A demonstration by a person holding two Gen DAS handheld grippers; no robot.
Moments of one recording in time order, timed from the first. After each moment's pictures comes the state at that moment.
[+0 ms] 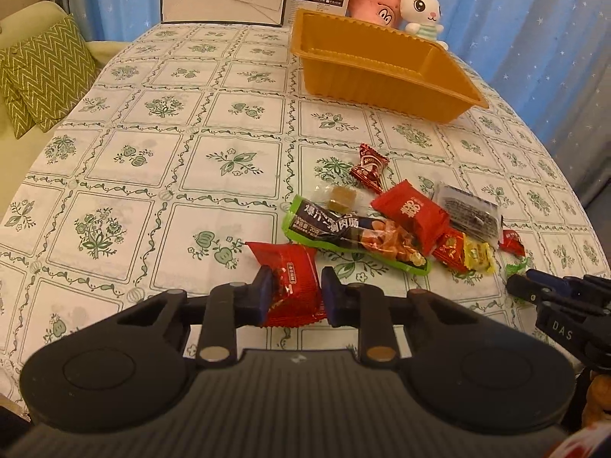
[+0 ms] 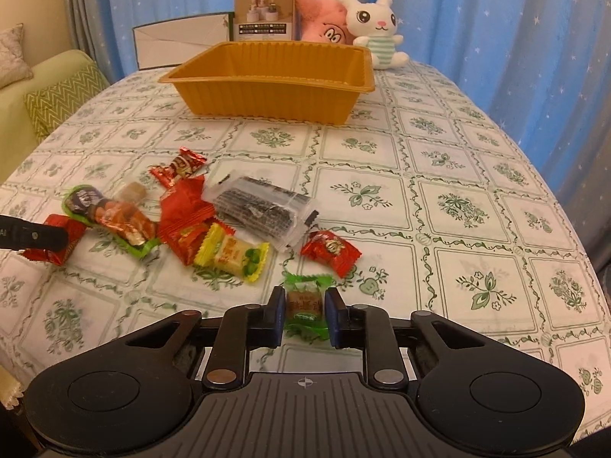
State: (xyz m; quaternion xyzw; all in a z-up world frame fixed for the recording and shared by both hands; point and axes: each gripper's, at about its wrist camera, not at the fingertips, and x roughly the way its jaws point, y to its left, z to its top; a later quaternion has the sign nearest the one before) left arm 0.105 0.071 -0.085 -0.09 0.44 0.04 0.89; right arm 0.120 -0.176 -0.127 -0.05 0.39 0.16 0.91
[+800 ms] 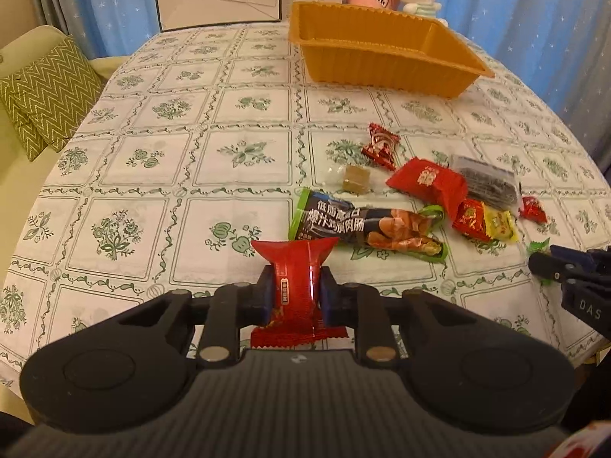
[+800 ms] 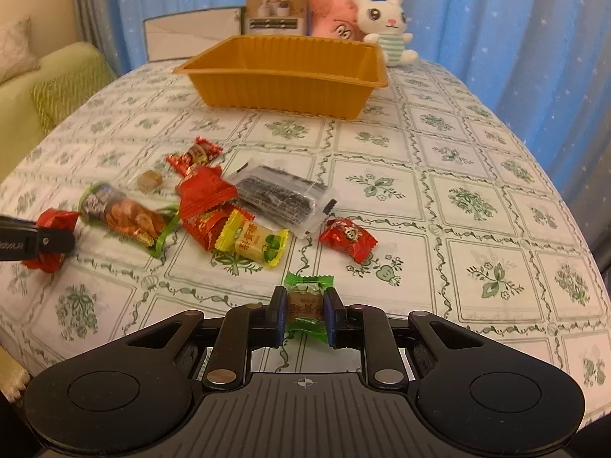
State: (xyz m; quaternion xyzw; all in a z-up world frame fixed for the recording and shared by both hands) left arm 0.100 0.066 -0.090 -0.04 0.45 0.05 0.89; right arm 0.112 -0.170 -0.127 -0.05 0.39 0.16 0.90
